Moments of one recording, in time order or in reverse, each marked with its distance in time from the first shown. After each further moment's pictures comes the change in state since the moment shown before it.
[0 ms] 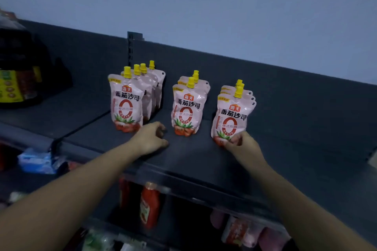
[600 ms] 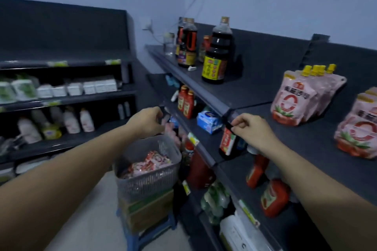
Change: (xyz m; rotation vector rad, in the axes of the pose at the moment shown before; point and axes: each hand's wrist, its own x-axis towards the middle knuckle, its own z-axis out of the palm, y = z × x) left_hand -0.307 -0.118 -0.165 0.428 0.506 -0.655; right_hand -0.136 -0.163 0.181 -0.016 -0.747 -0.723
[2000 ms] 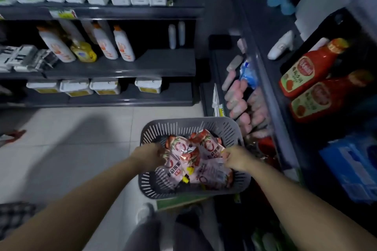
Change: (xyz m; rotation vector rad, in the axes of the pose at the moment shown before) left_hand 0.211 -0.335 0.204 -0.074 -0.620 -0.608; right_hand 0.317 0.101 0.469 -0.413 -1.127 0.120
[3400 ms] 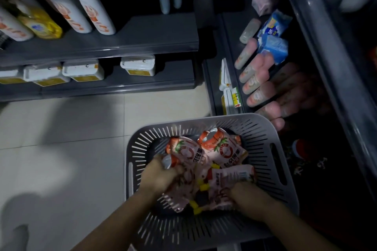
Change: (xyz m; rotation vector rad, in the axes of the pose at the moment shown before) left_hand 0.126 -0.033 0.088 -0.723 0.042 -0.304; right_hand 0.104 0.042 0.117 -0.317 -0.300 -0.273
